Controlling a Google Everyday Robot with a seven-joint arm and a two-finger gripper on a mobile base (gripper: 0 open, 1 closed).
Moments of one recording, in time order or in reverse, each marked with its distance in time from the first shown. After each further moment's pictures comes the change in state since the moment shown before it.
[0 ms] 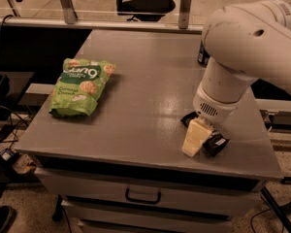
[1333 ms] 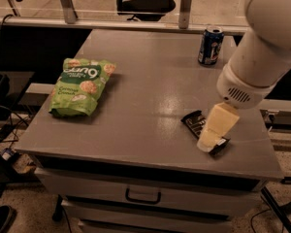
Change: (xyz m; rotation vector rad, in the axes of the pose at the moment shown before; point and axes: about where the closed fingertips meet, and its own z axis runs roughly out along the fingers) arm 0.014 -0.020 -0.065 0.109 -0.111 -0.113
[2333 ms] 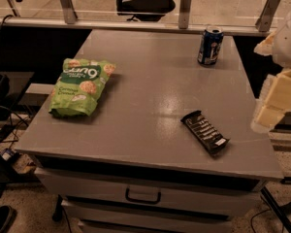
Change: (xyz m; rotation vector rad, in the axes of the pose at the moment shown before) arm 0.027 -0.024 -0.093 0.023 -0.081 -0.252
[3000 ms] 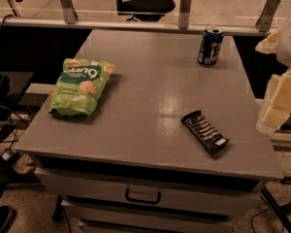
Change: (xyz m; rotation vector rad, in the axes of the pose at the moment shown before) arm 0.005 0.000 -0.005 0.006 -0.001 -0.028
